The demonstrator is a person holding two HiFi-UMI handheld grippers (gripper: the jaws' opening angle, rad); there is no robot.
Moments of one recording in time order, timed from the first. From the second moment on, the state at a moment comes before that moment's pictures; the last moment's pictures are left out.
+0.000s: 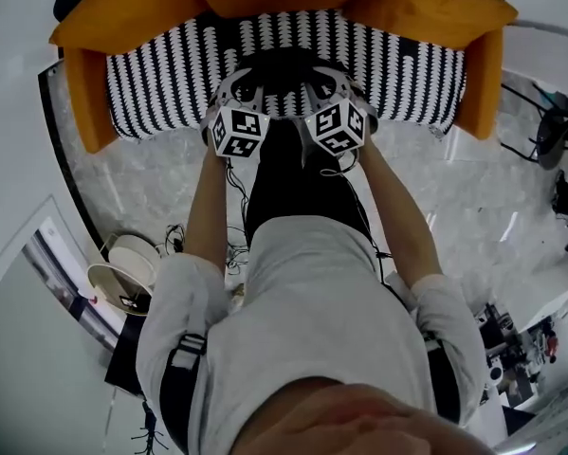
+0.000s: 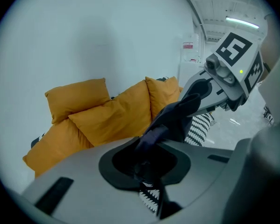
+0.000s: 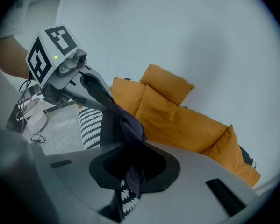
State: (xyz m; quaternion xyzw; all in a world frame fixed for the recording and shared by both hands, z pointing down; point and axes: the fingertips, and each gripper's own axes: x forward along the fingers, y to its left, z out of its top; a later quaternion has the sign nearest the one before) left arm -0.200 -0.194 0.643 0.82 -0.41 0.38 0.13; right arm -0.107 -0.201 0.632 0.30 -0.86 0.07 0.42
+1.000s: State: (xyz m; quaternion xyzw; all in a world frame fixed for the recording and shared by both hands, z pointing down) left arm -0.137 -0.121 0.526 0.82 -0.46 0.34 0.06; right arm -0.043 -0.124 0.517 0.33 -0.87 0.00 0.37
